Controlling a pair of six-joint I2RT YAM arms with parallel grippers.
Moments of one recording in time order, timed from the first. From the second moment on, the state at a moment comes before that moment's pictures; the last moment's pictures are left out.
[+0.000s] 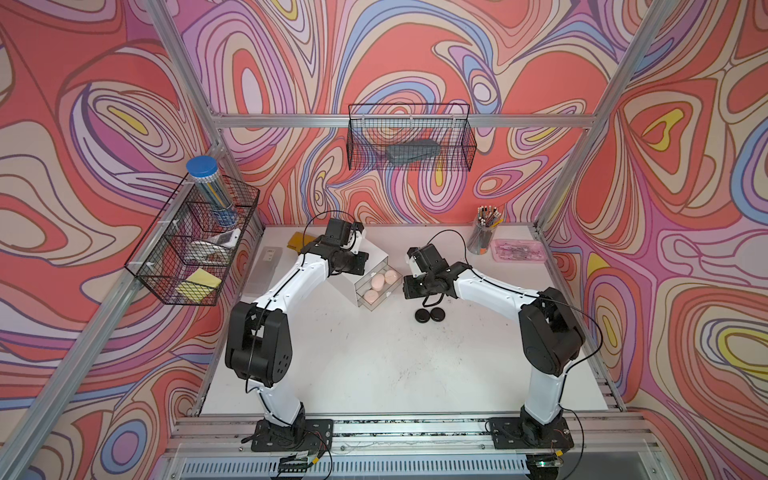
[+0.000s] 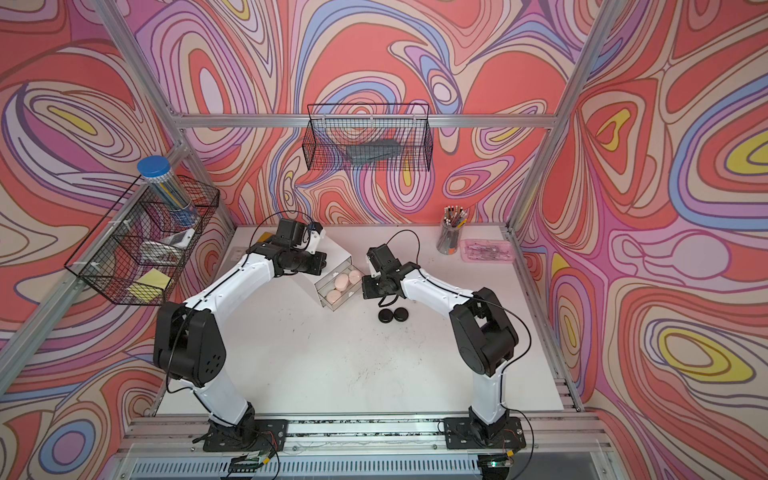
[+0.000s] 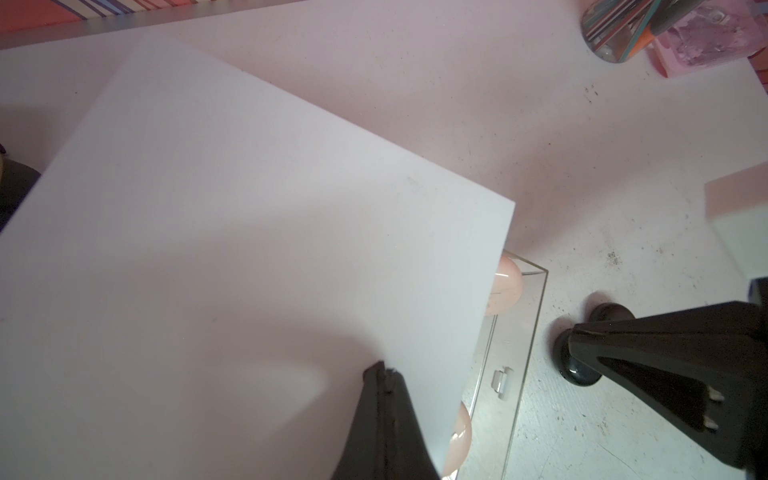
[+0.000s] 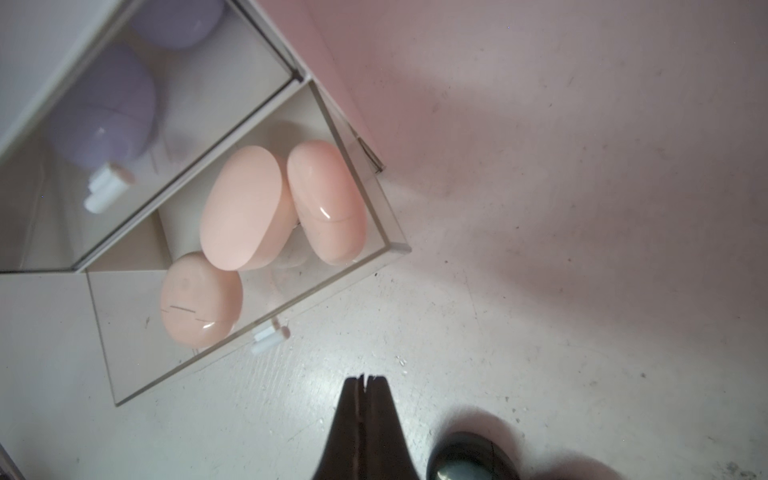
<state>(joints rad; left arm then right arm) -0.28 1.75 1.45 -0.62 0.20 -0.04 0.60 1.90 1.40 -0.44 -0.16 0.38</state>
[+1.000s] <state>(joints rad) -0.28 1.75 1.45 -0.62 0.20 -0.04 0.60 2.17 1.69 -0.33 -0.32 0.44</state>
